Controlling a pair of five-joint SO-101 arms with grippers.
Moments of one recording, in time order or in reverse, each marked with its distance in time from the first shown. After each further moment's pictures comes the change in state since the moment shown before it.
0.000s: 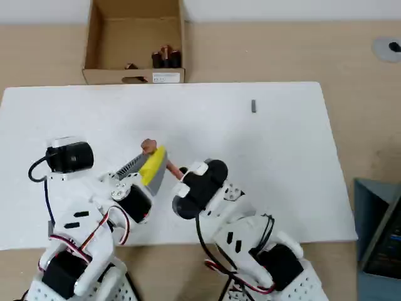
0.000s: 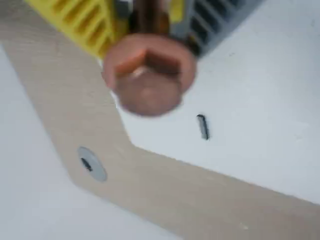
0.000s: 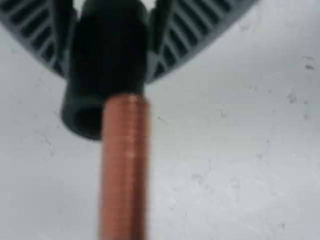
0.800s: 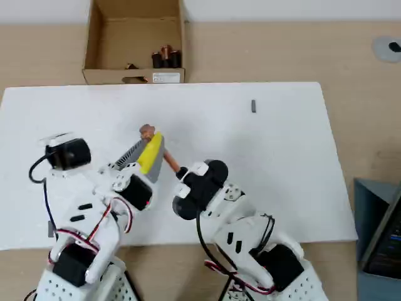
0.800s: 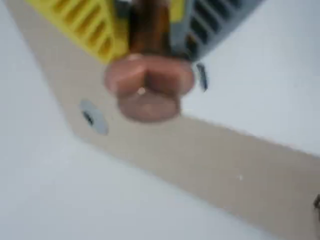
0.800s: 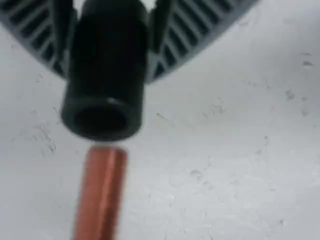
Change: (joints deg) left arm -4.0 0.3 7.1 -12.5 -0.4; right arm 0.0 0.0 0.0 0.0 0.0
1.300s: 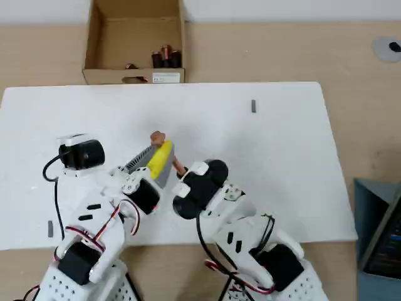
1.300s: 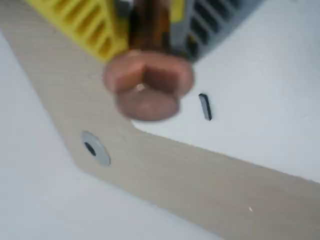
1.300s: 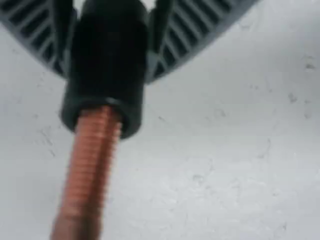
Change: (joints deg) left arm 4.9 -0.2 3.1 -0.6 -0.5; right arm 0.1 0.0 0.0 0.1 0.0
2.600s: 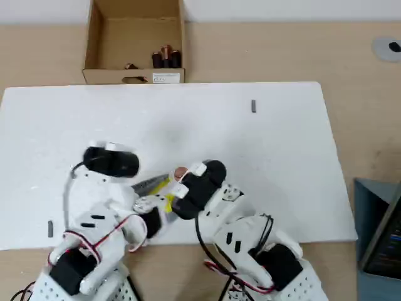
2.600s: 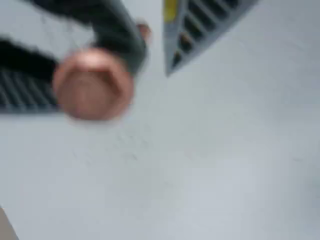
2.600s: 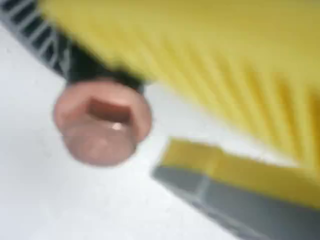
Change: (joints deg) left arm 4.1 0.0 -7.5 27.7 -11.3; right arm -0.4 0.0 0.1 -0.1 0.0
